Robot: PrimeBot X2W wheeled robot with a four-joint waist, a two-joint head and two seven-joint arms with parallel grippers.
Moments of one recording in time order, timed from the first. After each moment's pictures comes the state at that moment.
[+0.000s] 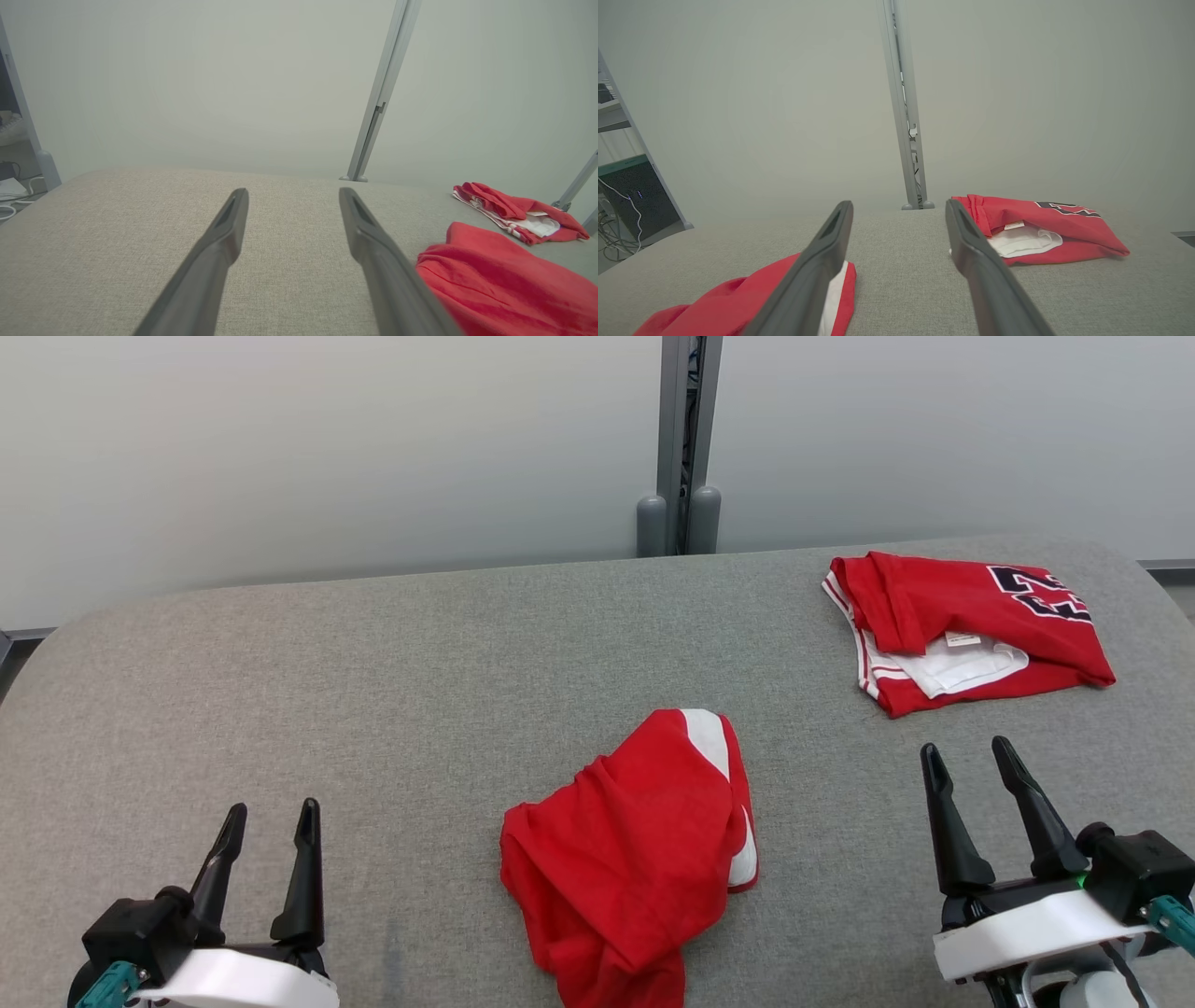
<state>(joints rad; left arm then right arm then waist) 0.01 0.29 -0.22 0.14 -0.55 0.09 -0.26 -0.08 -0.10 0.09 0.18 0.30 0.13 -0.26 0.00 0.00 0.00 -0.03</state>
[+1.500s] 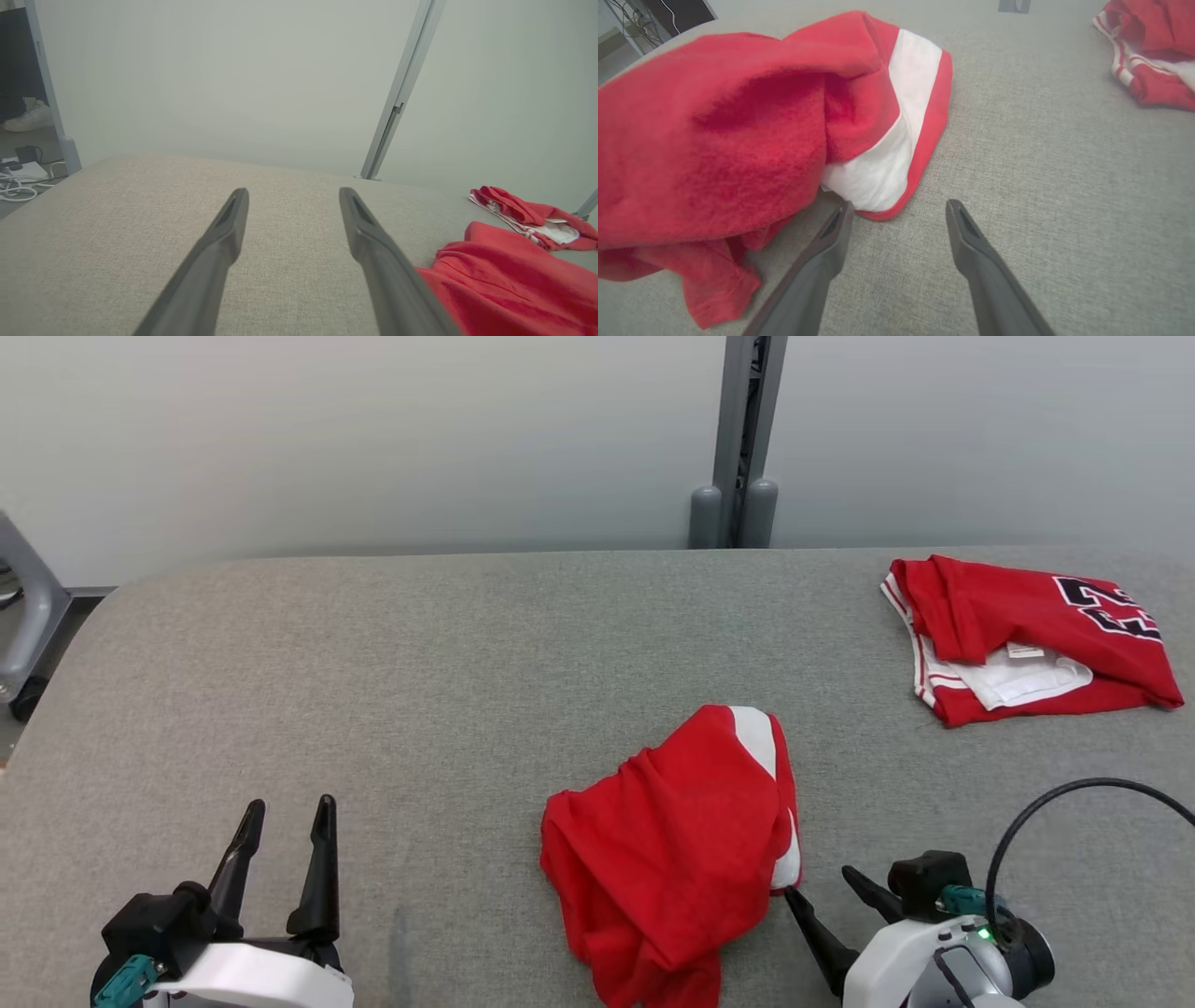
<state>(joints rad) -0.01 0.20 -0.15 0.21 -0.48 0.00 -0.26 -0.18 -0.13 0.37 0.50 0.32 0.13 0.03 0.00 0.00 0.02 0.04</state>
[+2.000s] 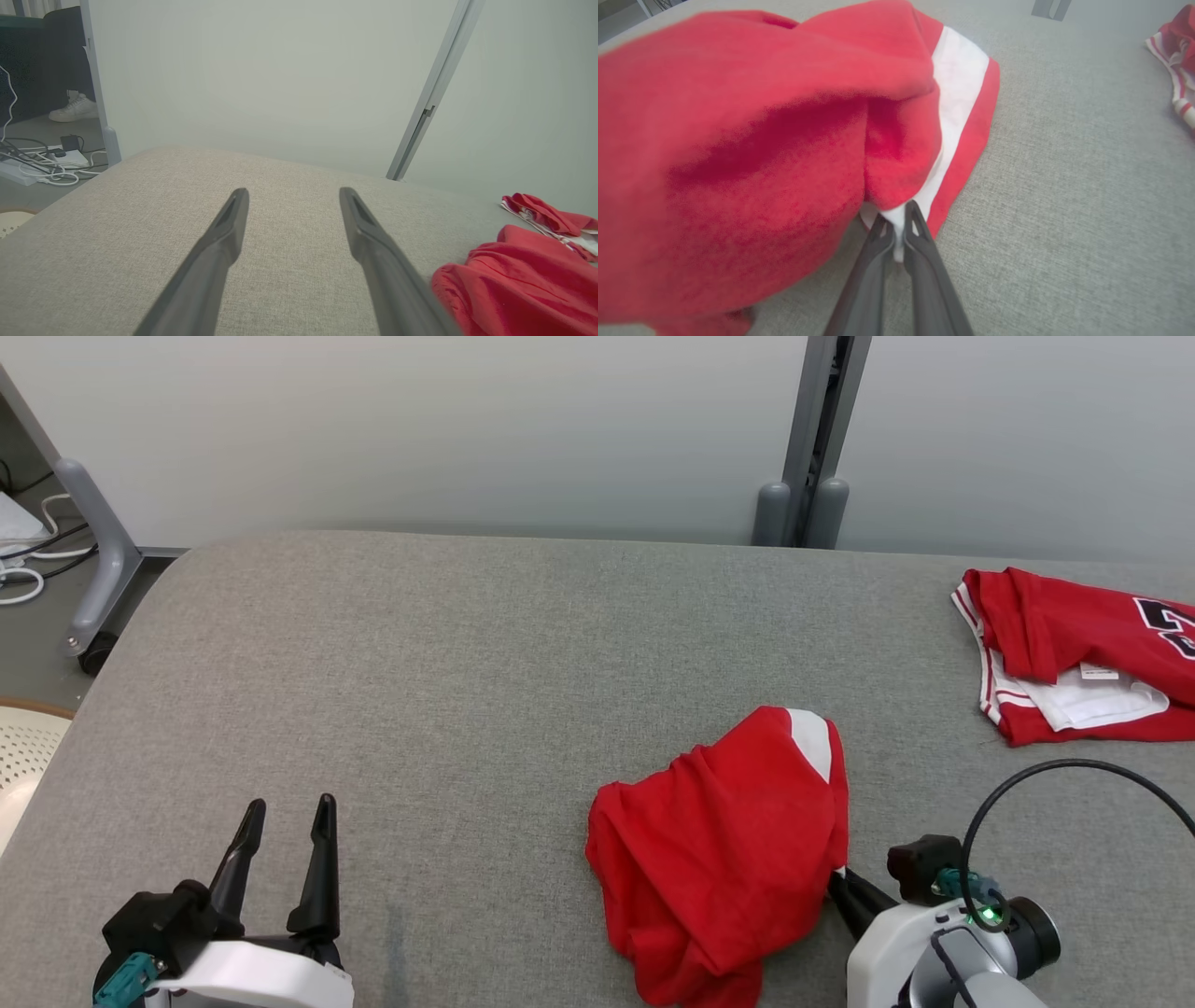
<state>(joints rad) -0.02 0.18 -0.12 0.23 -0.46 -0.03 -0.26 -0.26 -0.12 0.39 0.63 0.27 0.13 -0.01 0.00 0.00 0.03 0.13</state>
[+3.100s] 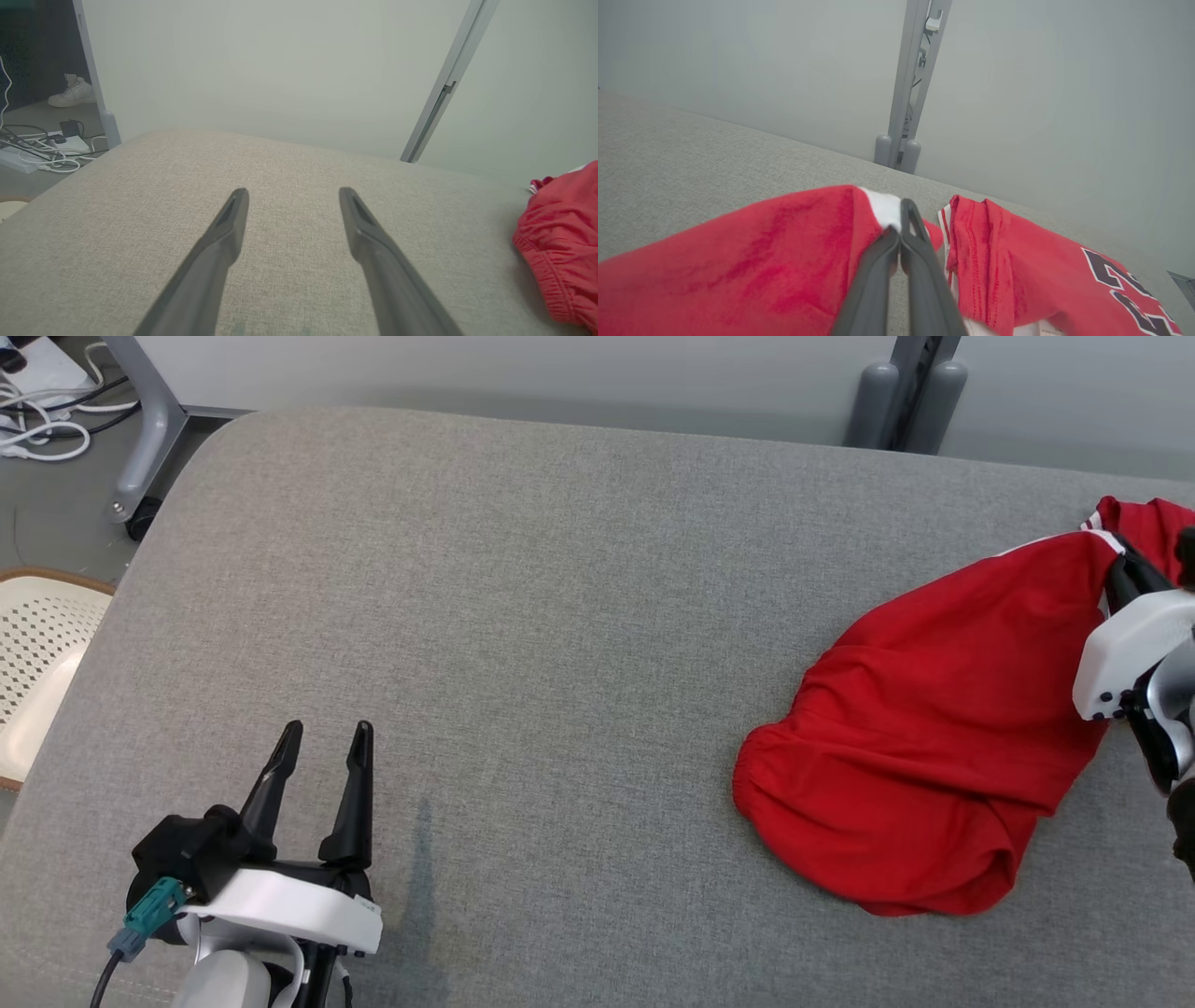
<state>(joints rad) -0.15 0.13 -0.12 0.28 -0.41 -0.10 -0.26 -0.83 -0.34 0.19 1.01 0.17 0.13 -0.14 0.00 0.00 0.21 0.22</state>
